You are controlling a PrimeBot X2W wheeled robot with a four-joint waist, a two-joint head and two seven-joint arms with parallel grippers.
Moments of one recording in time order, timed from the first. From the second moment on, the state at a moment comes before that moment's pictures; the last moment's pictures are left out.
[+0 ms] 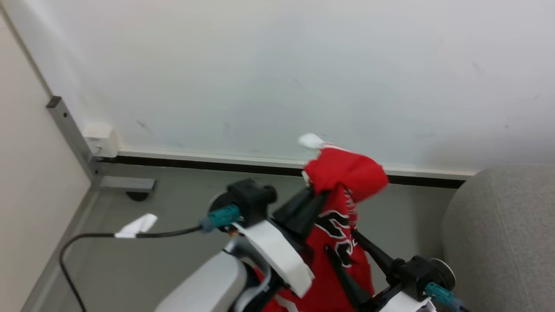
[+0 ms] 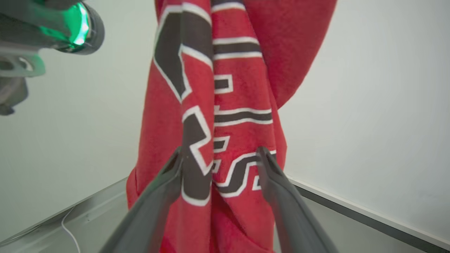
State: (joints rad) left arm -0.55 0.20 -0.74 0.11 -0.61 -0.03 -0.08; right arm -0.30 -0.14 0.65 0.35 0.45 0.13 -0.26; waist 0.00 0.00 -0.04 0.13
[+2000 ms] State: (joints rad) left arm -0.41 0.24 -0.80 0.08 -0.60 0.00 -0.19; right arm -0.23 -0.20 0.29 0.24 0.50 0.13 -0.26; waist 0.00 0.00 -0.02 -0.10
